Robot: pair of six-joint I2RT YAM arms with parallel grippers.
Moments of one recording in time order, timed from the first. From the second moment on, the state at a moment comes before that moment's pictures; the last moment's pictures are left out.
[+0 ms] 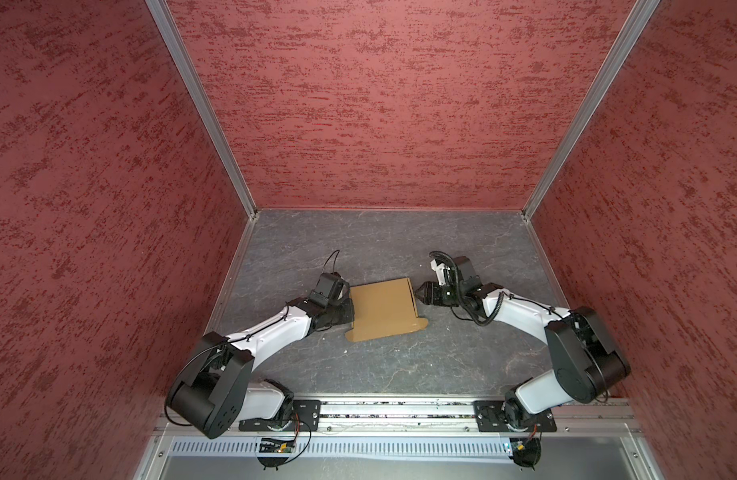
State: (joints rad) left arm -0.47 1.34 0.63 -0.30 0.13 -0.59; right arm 0.43 1.54 0.79 -0.11 -0.37 0.51
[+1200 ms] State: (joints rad) left arm -0.46 1.36 0.63 -0.30 0.12 -0.58; right arm 0.43 1.69 0.82 0.11 -0.68 0.59
